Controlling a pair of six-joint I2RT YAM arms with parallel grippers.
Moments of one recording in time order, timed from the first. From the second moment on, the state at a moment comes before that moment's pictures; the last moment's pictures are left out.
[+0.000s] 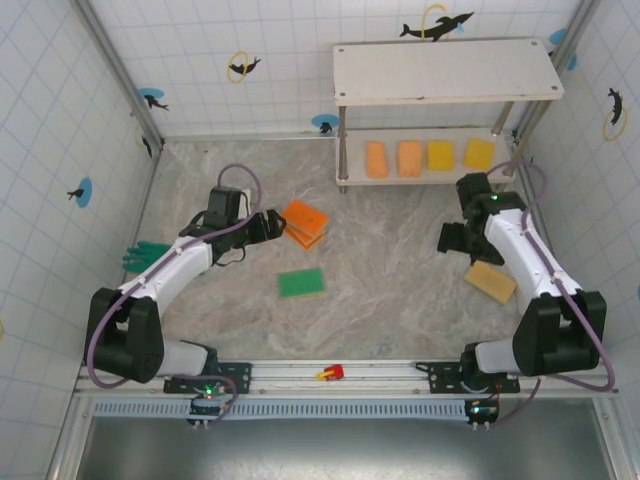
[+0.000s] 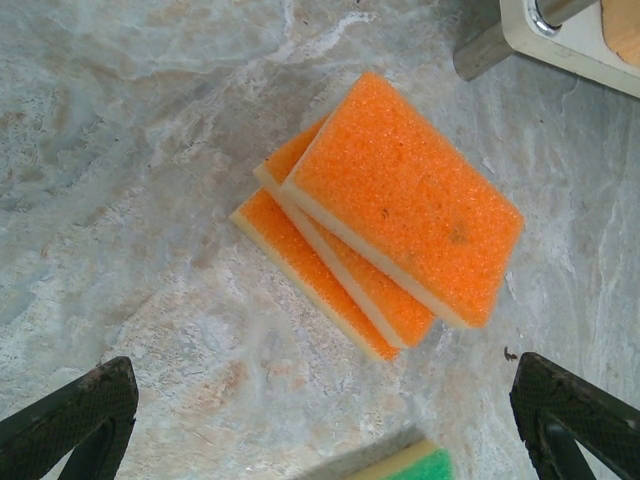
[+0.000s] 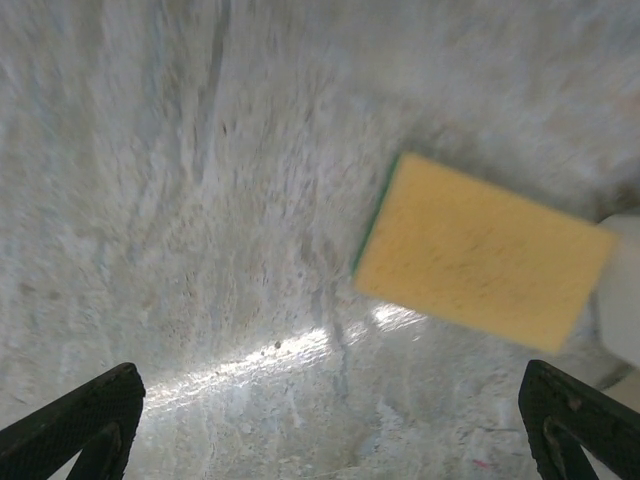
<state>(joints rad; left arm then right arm) -0.29 1.36 0.83 -0.31 0.28 -0.45 0.15 1.38 1.07 -1.12 0.16 0.41</state>
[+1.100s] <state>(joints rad) -0.33 1.37 0.86 -0.35 0.25 -0.48 0.13 1.38 0.86 -0.85 0.08 0.48</state>
